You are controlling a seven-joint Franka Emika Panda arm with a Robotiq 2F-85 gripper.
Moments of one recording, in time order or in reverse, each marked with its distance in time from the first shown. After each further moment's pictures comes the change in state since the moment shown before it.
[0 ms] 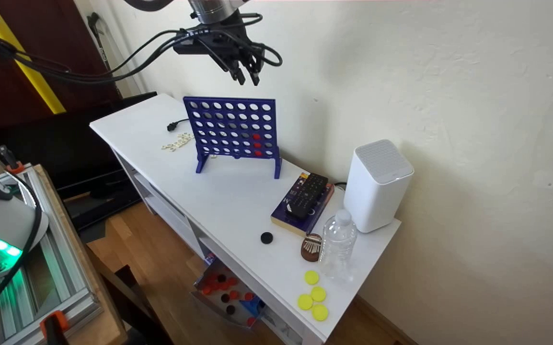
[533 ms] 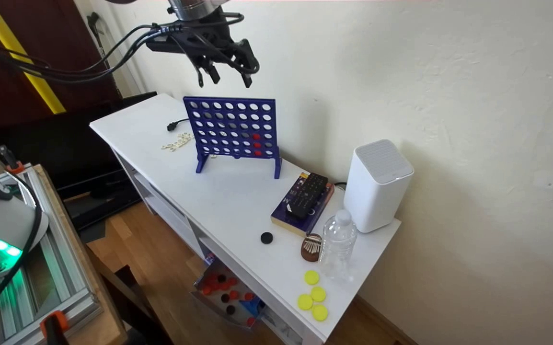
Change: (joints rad) arm -0.088 -0.157 0.031 -0.134 -0.111 -0.067 0.097
